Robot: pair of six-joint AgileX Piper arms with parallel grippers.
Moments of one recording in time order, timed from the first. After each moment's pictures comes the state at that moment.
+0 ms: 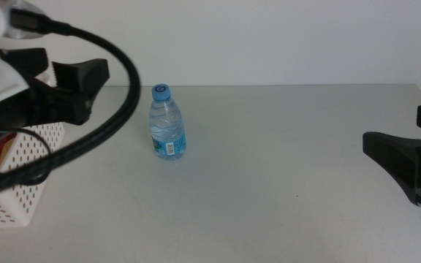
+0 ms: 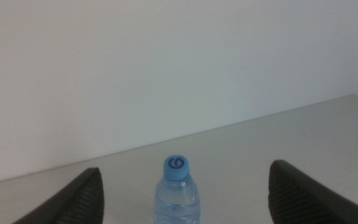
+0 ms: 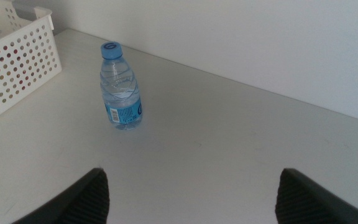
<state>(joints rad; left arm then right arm) -0.42 0.87 -0.73 0.33 0.12 -0.37 0.55 0.73 -0.70 -0.12 0.39 0.15</state>
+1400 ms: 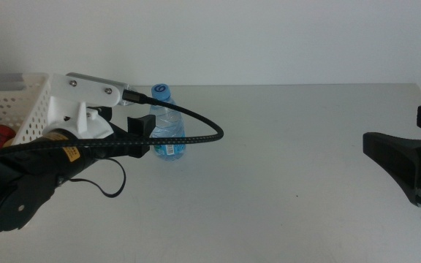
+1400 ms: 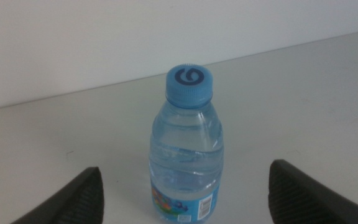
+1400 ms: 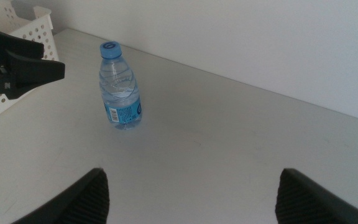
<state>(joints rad) -0.33 1.39 -0.59 0.13 -0.41 -0.18 0.55 0.73 -0.70 -0.12 0.39 0.15</state>
